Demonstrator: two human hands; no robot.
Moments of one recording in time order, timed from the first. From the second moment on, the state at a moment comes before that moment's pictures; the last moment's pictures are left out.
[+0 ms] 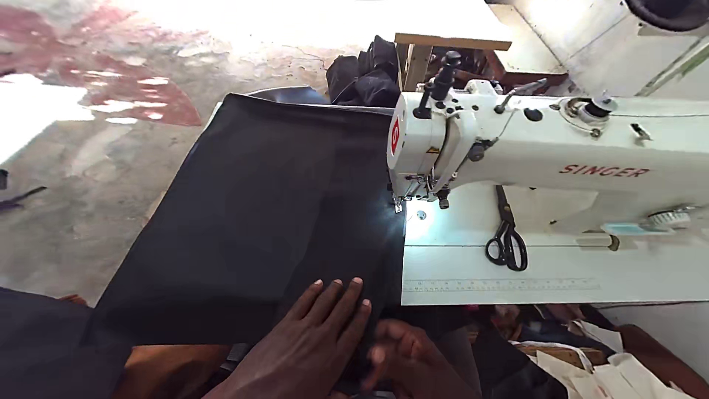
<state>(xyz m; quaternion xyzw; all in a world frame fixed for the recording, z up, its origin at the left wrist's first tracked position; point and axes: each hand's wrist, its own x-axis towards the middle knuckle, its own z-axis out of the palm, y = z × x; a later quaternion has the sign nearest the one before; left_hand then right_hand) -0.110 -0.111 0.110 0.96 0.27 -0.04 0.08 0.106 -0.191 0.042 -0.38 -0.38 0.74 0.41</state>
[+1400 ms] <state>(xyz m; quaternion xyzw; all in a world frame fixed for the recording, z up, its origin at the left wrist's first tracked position) -0.049 -0.064 0.064 0.92 0.18 -0.21 0.26 0.142 -0.174 -0.056 -0.57 -0.74 -0.04 0.35</state>
